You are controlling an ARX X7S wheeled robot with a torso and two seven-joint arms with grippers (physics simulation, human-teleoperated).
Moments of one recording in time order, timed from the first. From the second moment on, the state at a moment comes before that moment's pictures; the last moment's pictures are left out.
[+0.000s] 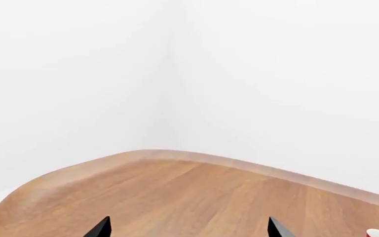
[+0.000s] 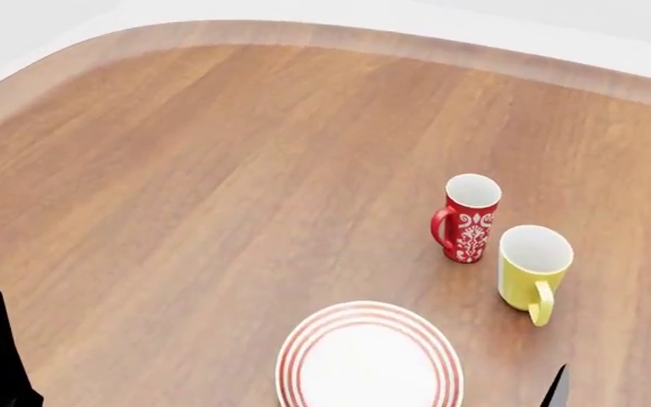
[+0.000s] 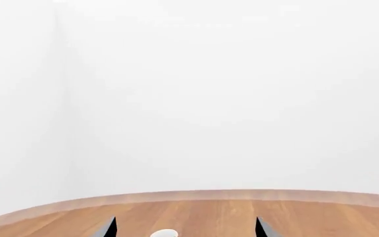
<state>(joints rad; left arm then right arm) 0.03 -0.26 -0.08 0.62 -0.40 -0.36 -0.24 -0.33 0.20 0.13 -0.77 0.26 0.08 0.27</state>
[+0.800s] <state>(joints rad) 0.02 -0.24 -0.11 0.62 -0.43 -0.36 -0.30 -0.57 0.46 0.29 -0.87 0.41 0.27 0.13</state>
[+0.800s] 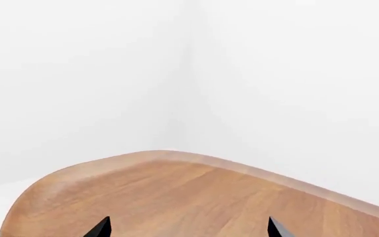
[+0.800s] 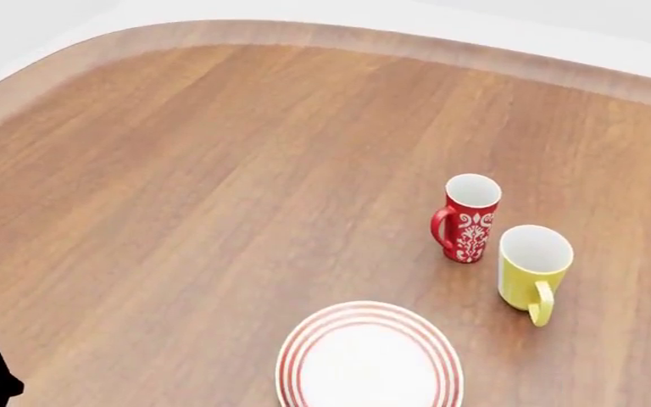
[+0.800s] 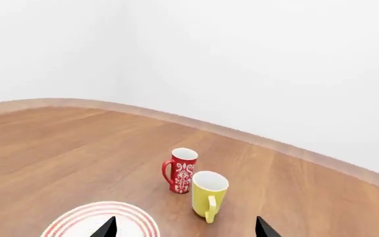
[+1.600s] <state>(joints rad) 0.03 -0.27 -0.14 0.65 -0.50 -0.38 -0.33 -0.72 0.53 0.20 -0.88 0.25 0.27 -0.28</state>
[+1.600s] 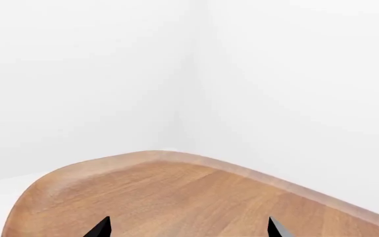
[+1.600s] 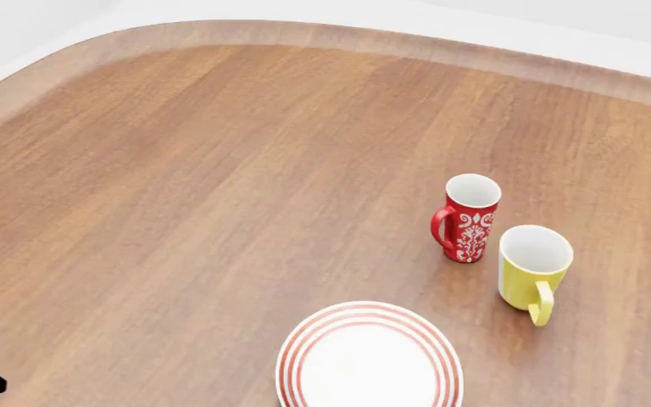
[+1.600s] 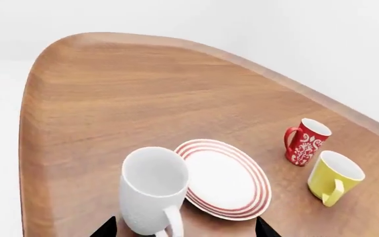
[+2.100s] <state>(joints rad) 0.04 -0.28 -0.14 0.66 -0.51 -0.37 -0.34 -0.37 0.59 0.11 -0.73 0.40 0.48 -0.38</state>
